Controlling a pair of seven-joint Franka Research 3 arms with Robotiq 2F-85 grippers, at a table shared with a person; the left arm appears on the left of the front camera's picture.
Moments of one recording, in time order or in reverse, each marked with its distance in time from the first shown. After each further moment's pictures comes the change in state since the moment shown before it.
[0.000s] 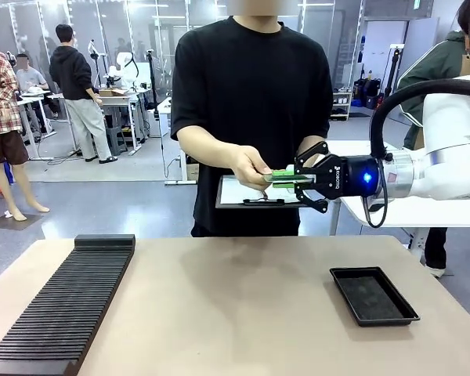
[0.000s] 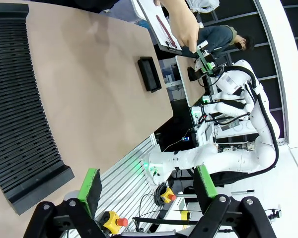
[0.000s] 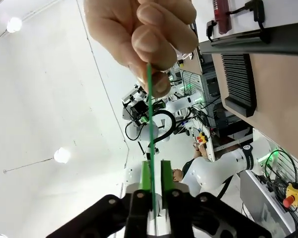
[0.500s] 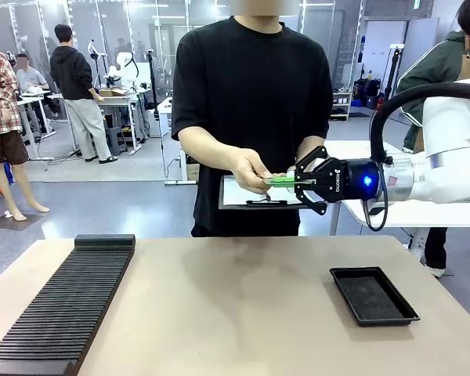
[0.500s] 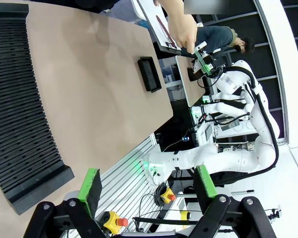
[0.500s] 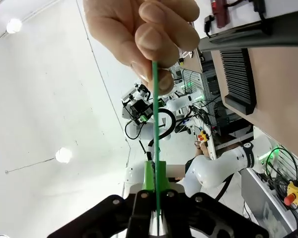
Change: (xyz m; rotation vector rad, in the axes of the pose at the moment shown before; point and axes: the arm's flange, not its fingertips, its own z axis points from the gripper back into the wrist) left arm 0.000 0.000 0.000 0.000 0.000 0.000; right arm -0.001 -0.007 0.000 0.003 0.007 -0.015
